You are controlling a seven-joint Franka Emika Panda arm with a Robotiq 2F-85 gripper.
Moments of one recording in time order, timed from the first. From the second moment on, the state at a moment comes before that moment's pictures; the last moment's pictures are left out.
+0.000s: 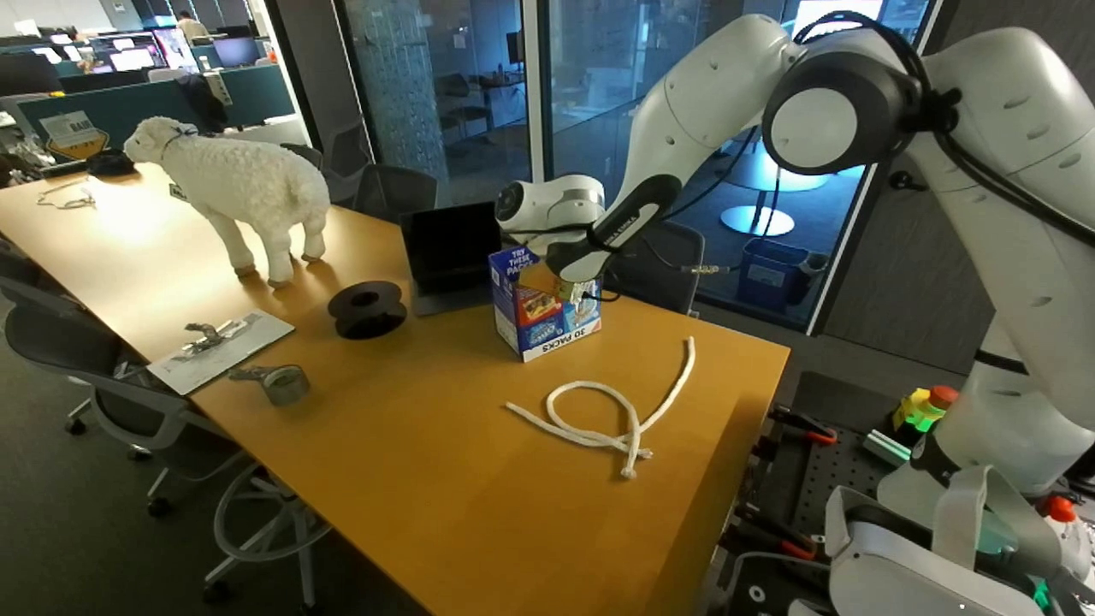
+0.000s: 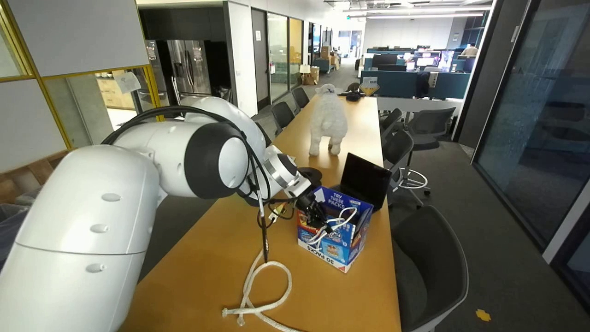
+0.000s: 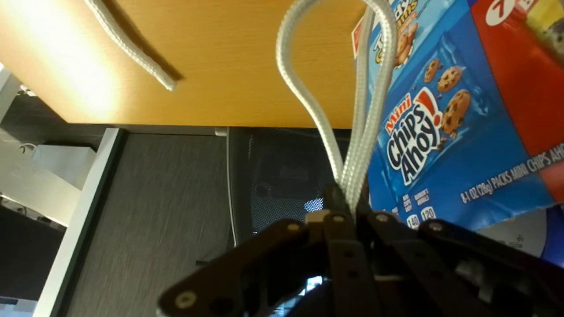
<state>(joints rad) 0.07 0.73 -0.14 -1.58 -0.82 2.08 2.04</state>
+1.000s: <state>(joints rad) 0.09 0.50 -0.17 -1.68 -0.87 2.34 2.29</state>
